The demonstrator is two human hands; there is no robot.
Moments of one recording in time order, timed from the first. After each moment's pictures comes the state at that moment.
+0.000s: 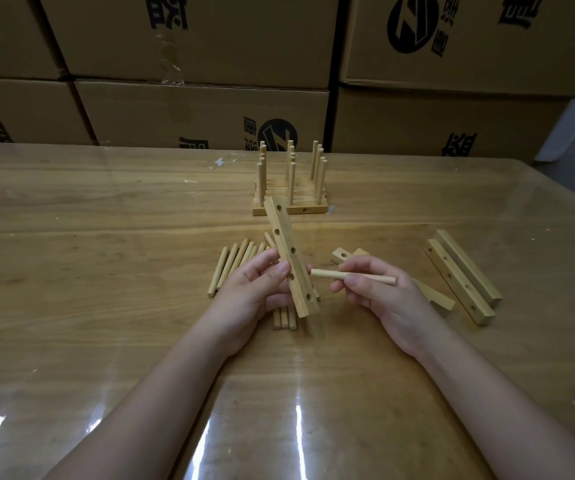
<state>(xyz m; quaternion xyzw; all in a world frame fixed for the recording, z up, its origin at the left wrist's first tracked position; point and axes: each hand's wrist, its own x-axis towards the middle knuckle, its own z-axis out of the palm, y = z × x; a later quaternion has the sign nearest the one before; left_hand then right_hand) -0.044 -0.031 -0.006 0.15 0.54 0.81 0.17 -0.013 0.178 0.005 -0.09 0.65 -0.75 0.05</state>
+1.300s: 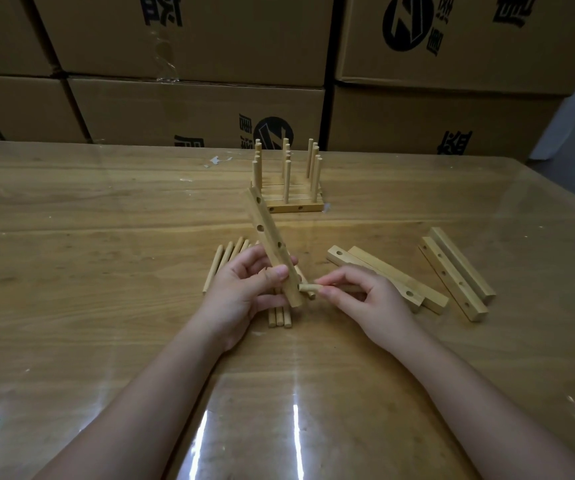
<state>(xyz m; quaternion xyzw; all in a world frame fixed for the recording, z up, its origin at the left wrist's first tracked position) -0.042 -0.033 -0.006 0.10 0.53 0.83 0.13 -0.010 0.168 -0.003 -0.13 0.86 -0.49 -0.07</state>
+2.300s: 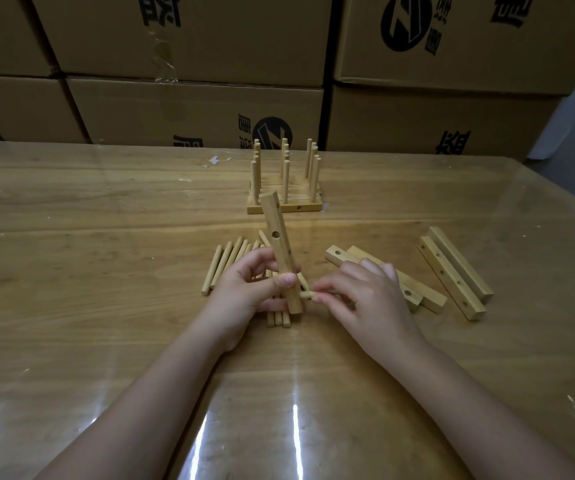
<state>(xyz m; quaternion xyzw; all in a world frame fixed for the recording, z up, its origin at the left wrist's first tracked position) -0.038 -0.027 -0.005 0.12 0.59 0.79 0.12 0.001 0.157 0.008 -0.16 0.94 -0.20 -0.21</state>
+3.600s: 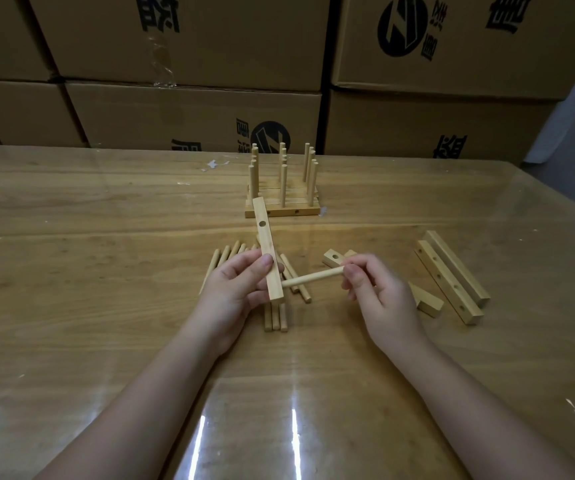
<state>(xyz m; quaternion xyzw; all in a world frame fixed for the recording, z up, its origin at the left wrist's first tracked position) -0.037 -0.029 0.006 0.04 0.53 0.84 0.11 -0.008 0.170 -0.003 -0.12 0.83 -0.48 -0.24</state>
